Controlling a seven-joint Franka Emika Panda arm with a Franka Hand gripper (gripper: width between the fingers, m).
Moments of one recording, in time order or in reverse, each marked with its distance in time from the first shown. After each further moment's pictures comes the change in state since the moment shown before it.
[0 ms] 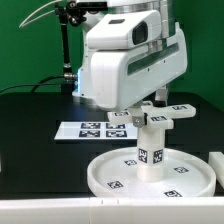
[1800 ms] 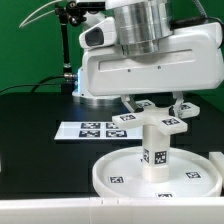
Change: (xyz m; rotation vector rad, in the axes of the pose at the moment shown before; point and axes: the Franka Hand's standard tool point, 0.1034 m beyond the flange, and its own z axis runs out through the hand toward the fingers) arm 0.009 0.000 0.001 0.060 0.075 1.338
